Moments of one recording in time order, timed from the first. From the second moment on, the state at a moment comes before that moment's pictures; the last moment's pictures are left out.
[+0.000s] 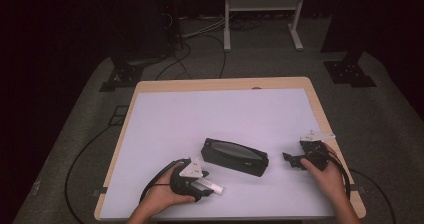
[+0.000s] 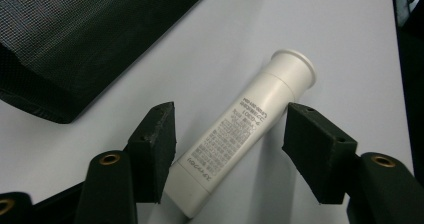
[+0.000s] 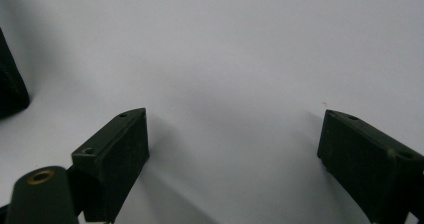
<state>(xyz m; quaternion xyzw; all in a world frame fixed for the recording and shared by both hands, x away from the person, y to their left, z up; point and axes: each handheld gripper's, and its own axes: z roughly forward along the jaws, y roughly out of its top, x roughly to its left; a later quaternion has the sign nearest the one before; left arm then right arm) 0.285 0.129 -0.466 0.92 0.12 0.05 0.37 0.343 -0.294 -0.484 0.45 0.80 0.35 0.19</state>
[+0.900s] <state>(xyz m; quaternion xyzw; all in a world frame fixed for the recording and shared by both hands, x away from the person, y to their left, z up) 0.294 0.105 -0.449 0.95 0.08 0.05 0.29 0.343 -0.294 -0.484 0.45 0.80 0.35 0.19</state>
